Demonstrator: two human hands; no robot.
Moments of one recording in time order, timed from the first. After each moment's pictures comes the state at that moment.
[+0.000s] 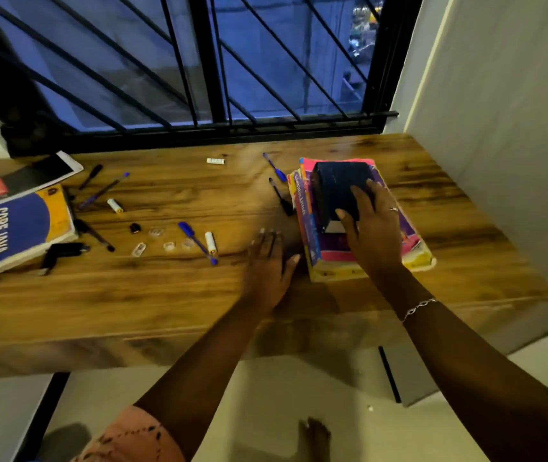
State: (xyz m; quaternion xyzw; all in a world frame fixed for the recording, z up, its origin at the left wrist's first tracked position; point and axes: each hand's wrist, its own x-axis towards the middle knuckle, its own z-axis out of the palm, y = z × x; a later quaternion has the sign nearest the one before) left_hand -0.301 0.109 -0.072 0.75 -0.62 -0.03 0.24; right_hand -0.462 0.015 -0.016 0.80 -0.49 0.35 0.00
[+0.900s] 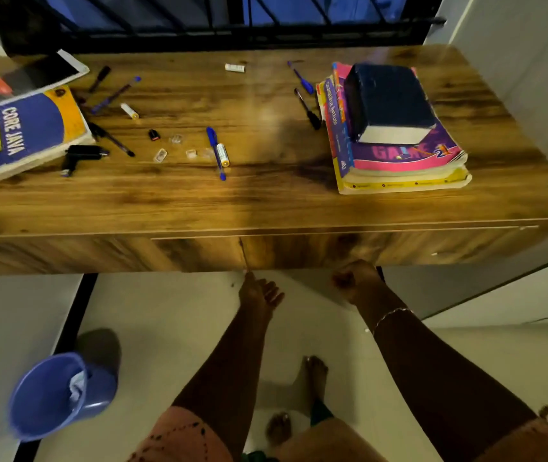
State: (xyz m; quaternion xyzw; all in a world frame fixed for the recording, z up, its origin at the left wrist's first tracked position) left_hand -0.324 0.248 -0.174 0.53 0.19 -0.55 0.61; right_hand -0.461 0.147 -0.155 0.15 -0.65 0.27 -0.70
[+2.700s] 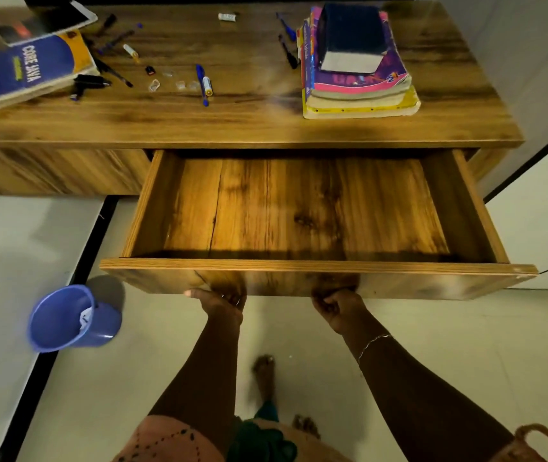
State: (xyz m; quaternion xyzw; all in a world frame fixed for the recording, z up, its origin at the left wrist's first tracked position) left_hand -0.425 0.405 -0.191 0.44 0.32 -0.40 0.74; right_hand -0.595 0.307 -0.198 0.07 -0.63 0.25 -0.73
